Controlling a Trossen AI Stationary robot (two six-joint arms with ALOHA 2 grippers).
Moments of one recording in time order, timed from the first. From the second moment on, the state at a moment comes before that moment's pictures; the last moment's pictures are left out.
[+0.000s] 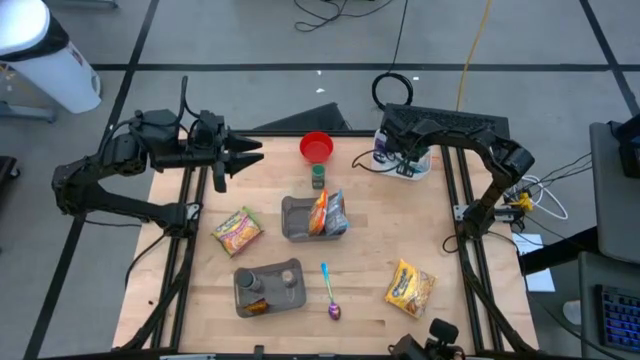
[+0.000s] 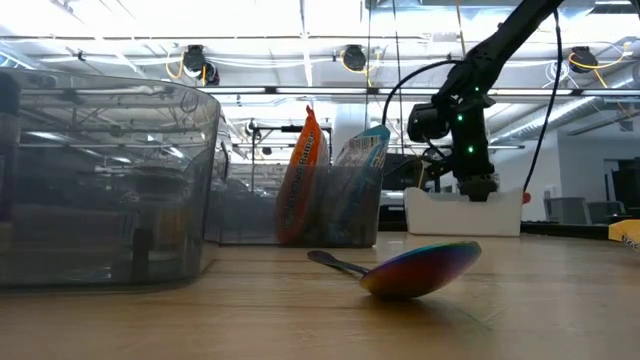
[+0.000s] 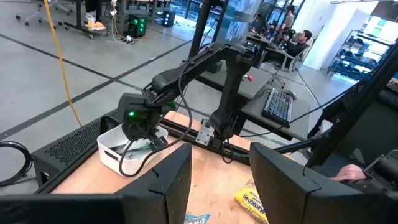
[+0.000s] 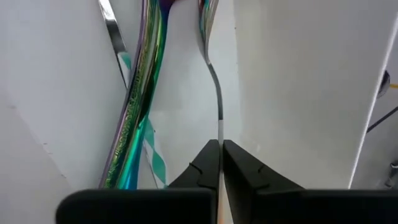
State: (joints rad) left arm 0.14 0.98 1.38 -0.53 -0.01 -0.30; right arm -0.79 1.69 1.04 -0.78 0.44 -0.40
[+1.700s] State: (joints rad) left arm 0.14 0.98 1.38 -0.53 -0.01 -0.31; right arm -0.78 1.61 0.83 -0.12 -0.09 0.15
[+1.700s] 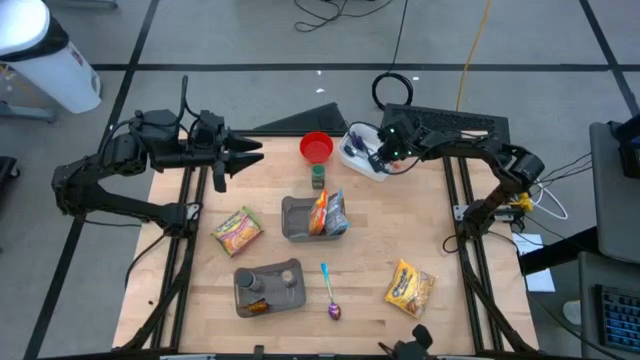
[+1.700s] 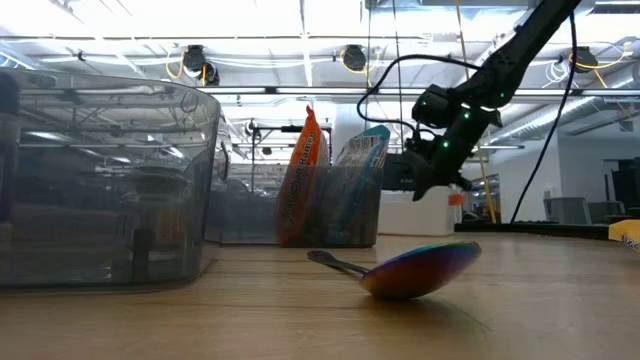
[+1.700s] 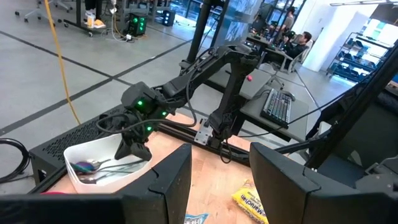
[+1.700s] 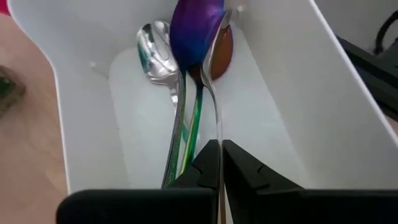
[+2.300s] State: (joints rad) left arm 0.14 0.98 1.38 -0.53 -0.01 -0.31; right arm -0.83 1.59 0.83 -0.27 -0.21 0.10
